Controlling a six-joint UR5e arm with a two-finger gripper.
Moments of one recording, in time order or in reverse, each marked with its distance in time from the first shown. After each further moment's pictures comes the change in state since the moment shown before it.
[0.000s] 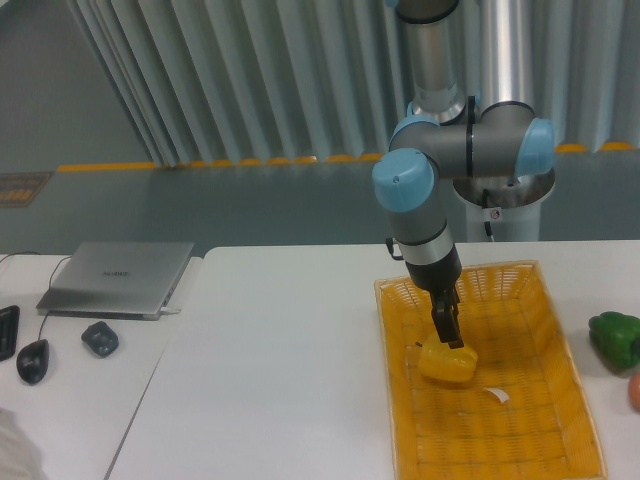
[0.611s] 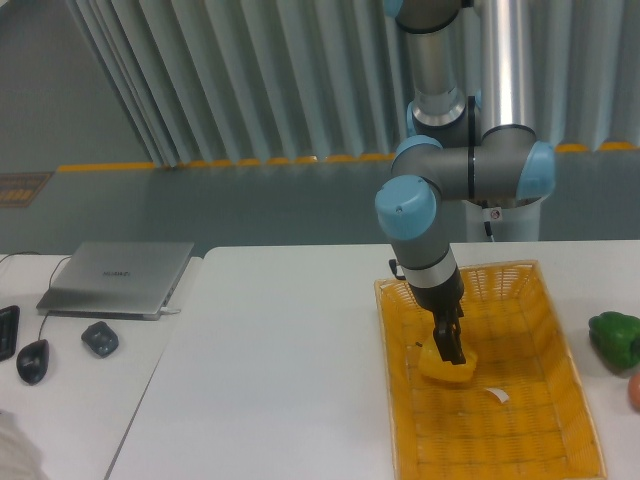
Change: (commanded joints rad) arm -0.009 -0.058 -0.005 0.006 0.008 0.031
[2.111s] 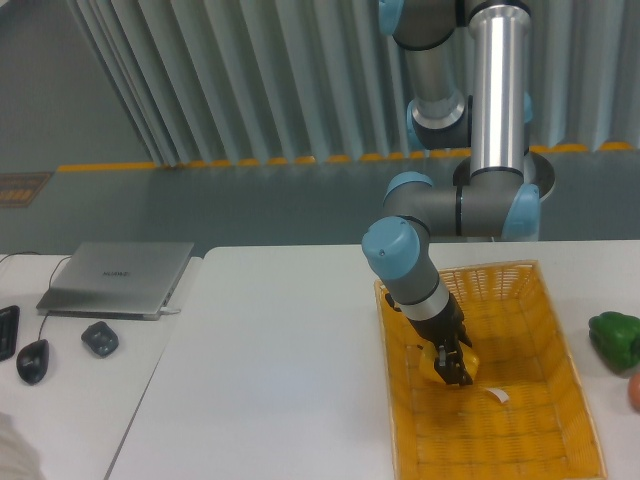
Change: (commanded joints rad) arm -0.023 -0.063 -0.002 0.074 0.118 0.002
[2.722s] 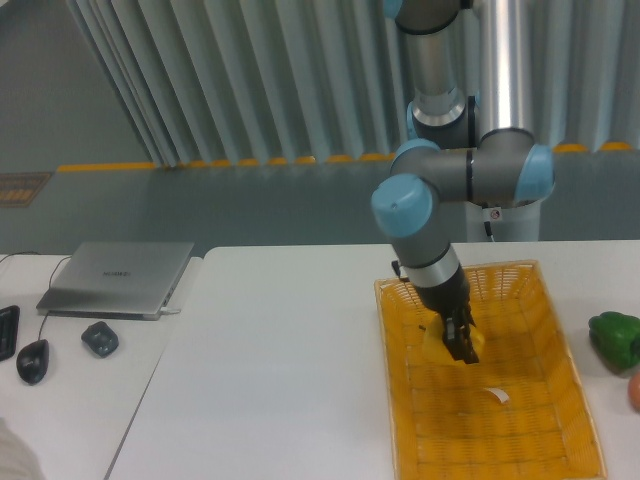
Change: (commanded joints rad) arm 0.132 0.166 -0.002 -0.034 -0.089 0.055
